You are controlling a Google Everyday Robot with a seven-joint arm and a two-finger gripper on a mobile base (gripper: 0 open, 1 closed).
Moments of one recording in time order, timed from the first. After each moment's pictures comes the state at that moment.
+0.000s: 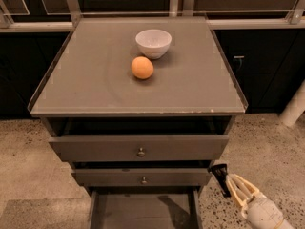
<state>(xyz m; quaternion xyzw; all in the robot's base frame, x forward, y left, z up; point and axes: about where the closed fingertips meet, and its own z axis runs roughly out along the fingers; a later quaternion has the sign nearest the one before) 0.413 -0.279 0.599 -0.23 0.62 0.14 0.73</state>
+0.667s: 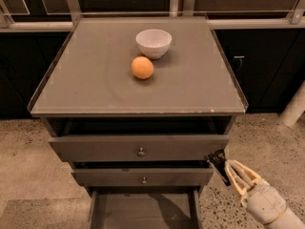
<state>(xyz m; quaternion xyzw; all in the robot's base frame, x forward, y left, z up) 0.421 -0.252 0.680 -0.27 0.57 0.11 0.76</state>
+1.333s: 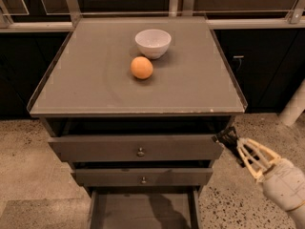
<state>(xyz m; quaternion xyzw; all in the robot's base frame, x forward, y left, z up) 0.415 -0.250 0.789 -0.35 0.52 0.02 0.78</state>
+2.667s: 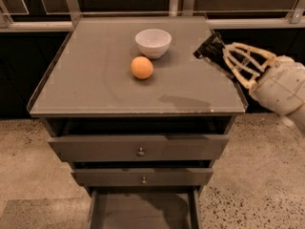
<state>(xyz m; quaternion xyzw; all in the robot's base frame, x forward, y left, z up) 0.495 -0.183 1.005 -0.48 0.35 -0.07 0.80</state>
